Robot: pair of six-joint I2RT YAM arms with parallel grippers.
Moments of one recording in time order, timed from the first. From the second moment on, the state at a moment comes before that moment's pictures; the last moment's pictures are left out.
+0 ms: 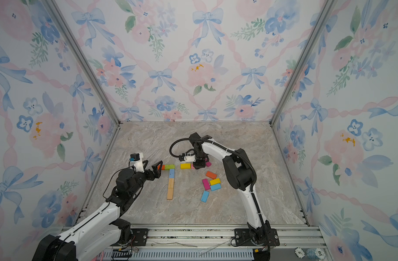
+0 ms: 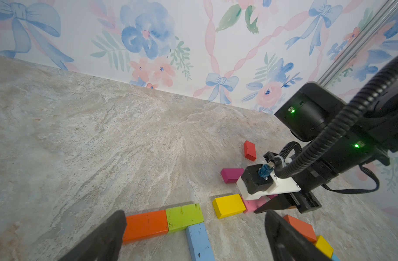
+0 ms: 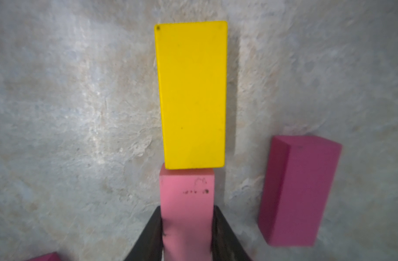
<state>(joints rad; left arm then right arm) -0.31 0.90 0.26 0.43 0.04 -0.35 0.62 2.27 1.83 -0.97 -0.13 -0.99</state>
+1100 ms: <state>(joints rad) -0.31 0.90 0.26 0.43 0.04 -0.35 0.63 2.32 1.90 -1.02 -0.14 -0.96</state>
